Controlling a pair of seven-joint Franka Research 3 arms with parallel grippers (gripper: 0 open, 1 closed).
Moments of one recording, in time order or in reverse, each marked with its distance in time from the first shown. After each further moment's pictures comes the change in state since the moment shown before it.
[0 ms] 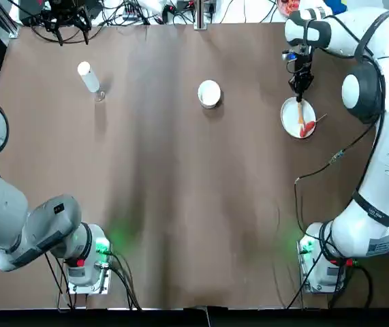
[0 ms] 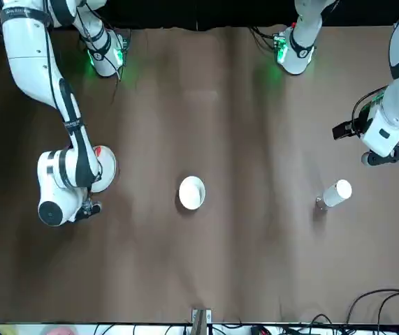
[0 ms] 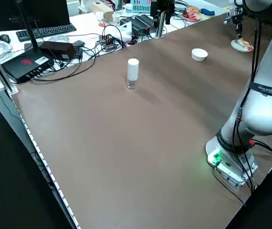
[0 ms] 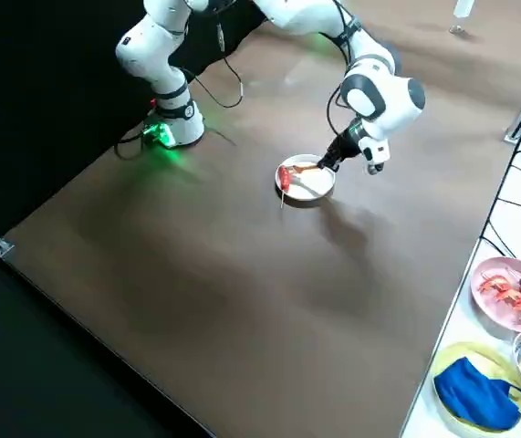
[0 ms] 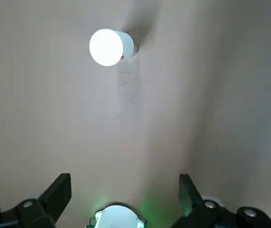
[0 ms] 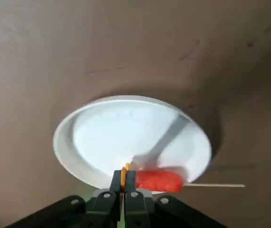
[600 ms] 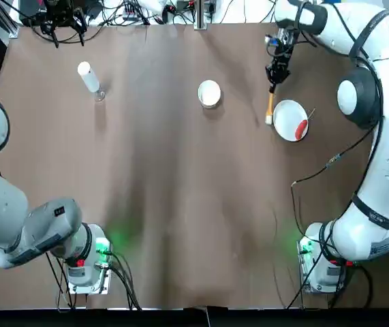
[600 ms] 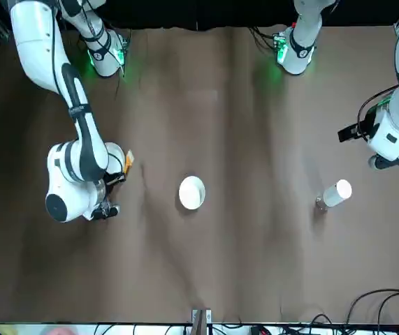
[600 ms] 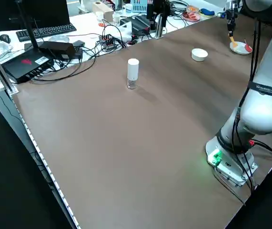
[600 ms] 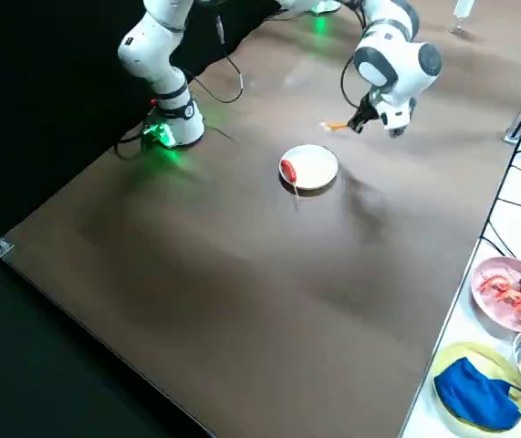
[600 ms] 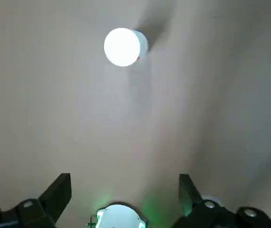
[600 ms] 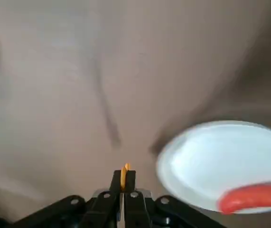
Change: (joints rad) left arm -0.163 -0.003 0.218 -0.001 -0.001 -0.001 0.000; right arm 0.089 -0.047 0.021 0.056 0.375 0.004 0.138
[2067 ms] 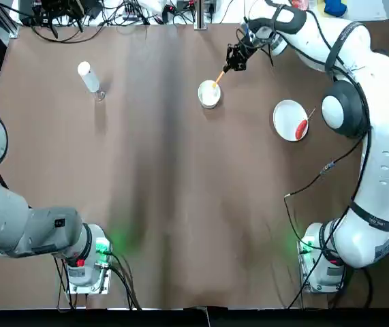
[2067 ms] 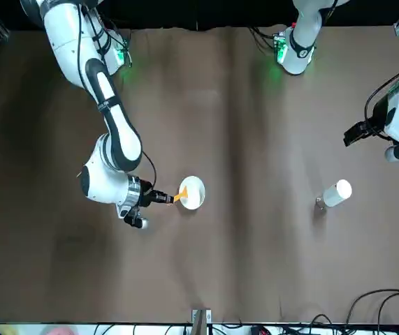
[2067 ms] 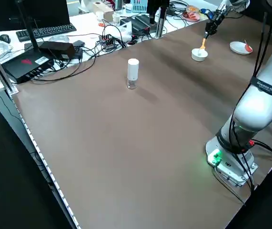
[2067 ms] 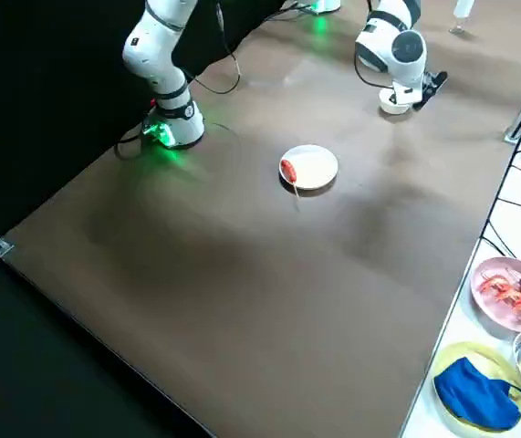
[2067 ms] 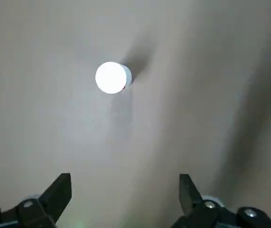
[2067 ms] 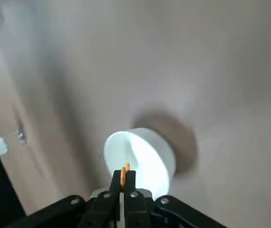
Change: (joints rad) left arm -0.207 -0.107 0.248 -0.085 -0.114 0.178 0.002; right arm 0.173 0.038 0.035 -0.084 0.553 0.619 0.121
